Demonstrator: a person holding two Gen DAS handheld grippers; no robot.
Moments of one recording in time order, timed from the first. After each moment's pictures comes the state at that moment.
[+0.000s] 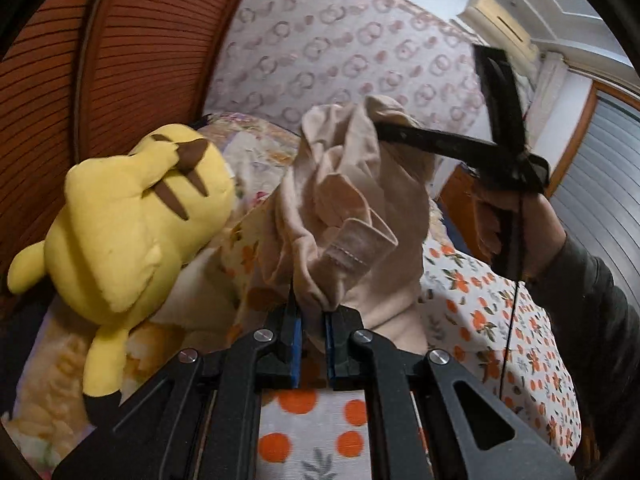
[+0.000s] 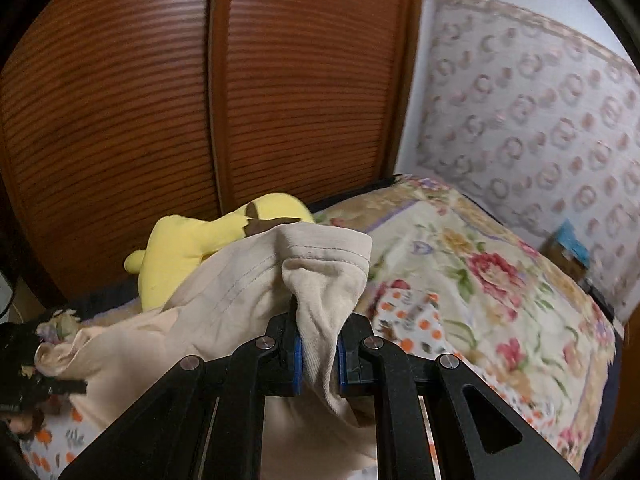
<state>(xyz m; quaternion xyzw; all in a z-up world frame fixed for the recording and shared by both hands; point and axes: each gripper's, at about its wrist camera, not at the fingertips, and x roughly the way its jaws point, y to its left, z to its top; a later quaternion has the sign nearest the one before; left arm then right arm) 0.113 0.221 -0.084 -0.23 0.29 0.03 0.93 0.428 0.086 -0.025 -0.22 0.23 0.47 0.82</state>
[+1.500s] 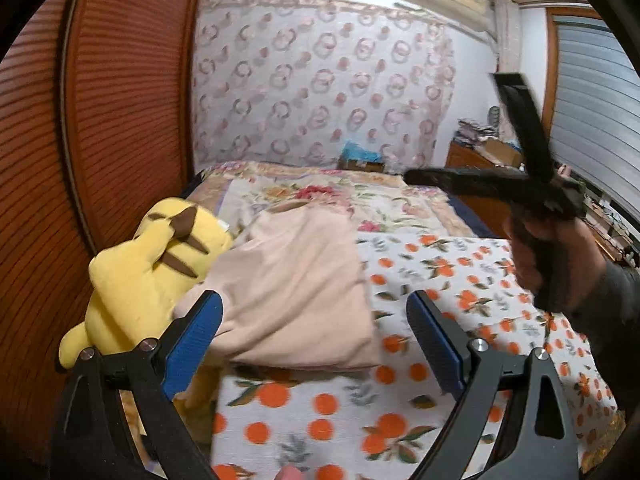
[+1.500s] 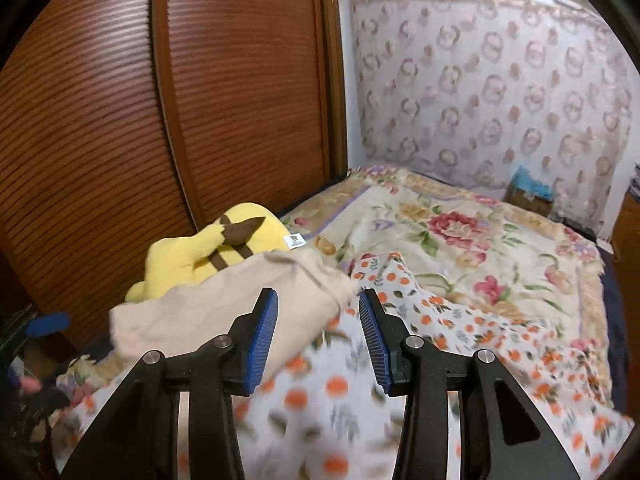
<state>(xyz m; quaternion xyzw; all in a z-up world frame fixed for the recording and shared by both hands) 0.087 0.153 -0.020 -0.06 0.26 0.03 0.96 0.347 -0.023 -0.008 -0.10 0.24 0.39 0.88</state>
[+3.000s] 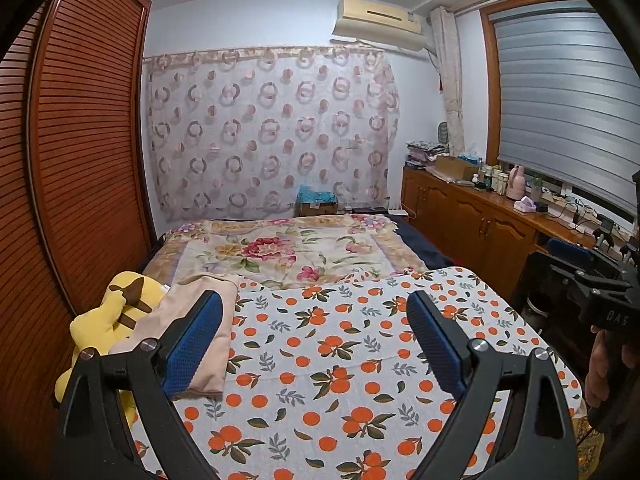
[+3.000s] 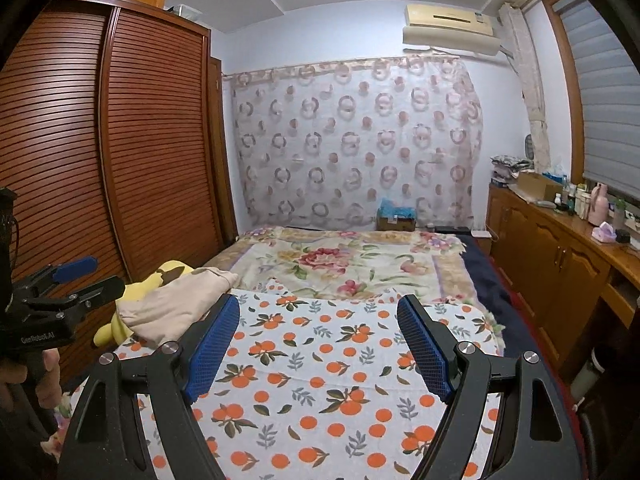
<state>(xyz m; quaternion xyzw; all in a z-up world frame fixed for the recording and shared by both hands) 0.041 -0.011 0.075 -0.01 0.19 -0.01 0.98 0.038 -0.187 0.014 0.00 0.14 0.20 0.97</state>
